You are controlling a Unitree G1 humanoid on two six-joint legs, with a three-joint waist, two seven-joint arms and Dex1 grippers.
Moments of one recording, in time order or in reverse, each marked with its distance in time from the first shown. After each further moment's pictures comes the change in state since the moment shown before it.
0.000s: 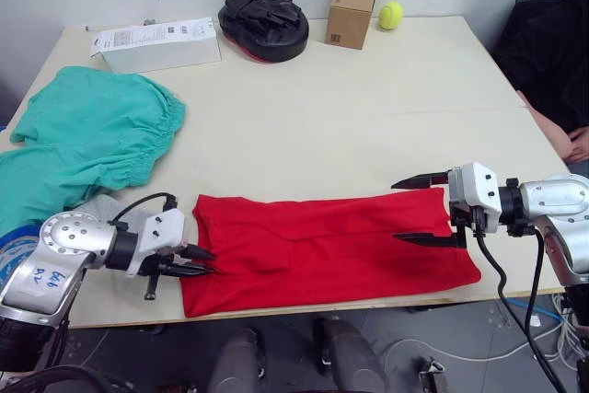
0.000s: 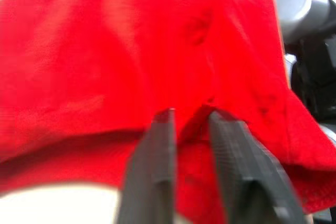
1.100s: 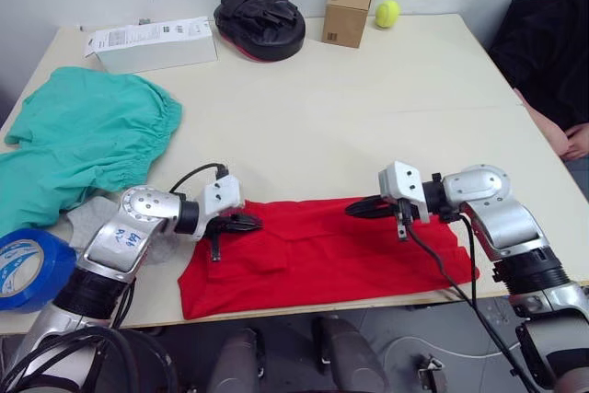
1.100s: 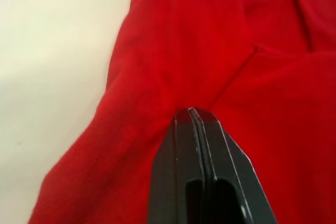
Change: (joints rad) left arm -0.338 -0.251 -0.275 0.174 0.150 0.033 0.219; right arm -0.243 0.226 0.261 0.224 -0.206 -0.007 -0.045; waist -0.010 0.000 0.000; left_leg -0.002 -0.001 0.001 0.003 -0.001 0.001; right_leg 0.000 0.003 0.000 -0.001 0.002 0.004
